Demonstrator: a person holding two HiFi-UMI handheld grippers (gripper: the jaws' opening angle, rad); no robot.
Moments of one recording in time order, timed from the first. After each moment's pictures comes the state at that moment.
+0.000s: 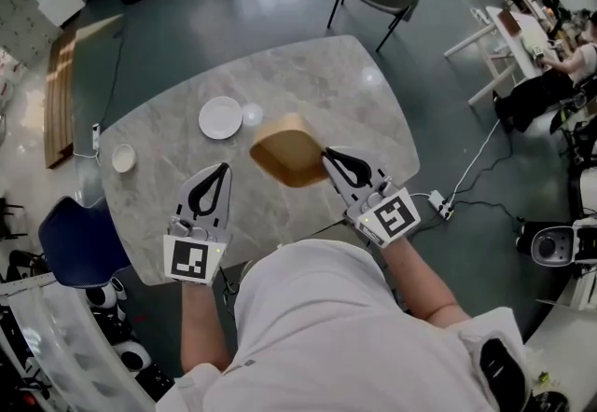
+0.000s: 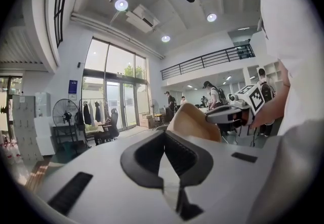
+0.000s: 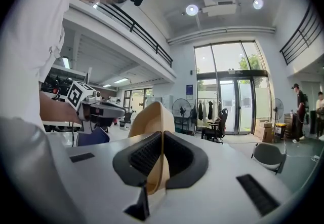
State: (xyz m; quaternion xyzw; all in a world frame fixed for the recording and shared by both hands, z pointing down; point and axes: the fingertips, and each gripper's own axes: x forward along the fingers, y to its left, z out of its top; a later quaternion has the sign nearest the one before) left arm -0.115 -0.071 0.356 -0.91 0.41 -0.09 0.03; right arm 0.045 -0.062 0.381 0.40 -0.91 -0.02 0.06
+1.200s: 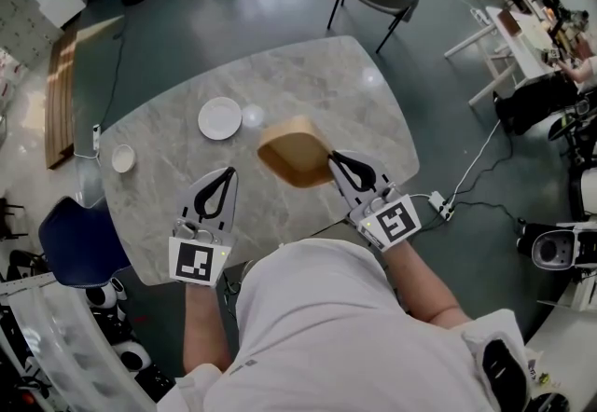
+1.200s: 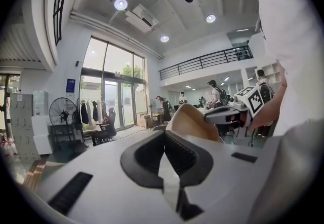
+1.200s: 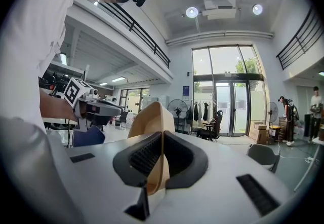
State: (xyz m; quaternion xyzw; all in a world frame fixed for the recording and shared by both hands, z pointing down) left arm -0.102 -0.061 0.361 -0.91 0.40 -0.08 0.03; right arm 0.062 -0.054 0.385 0.42 -0.90 -0.03 0.05
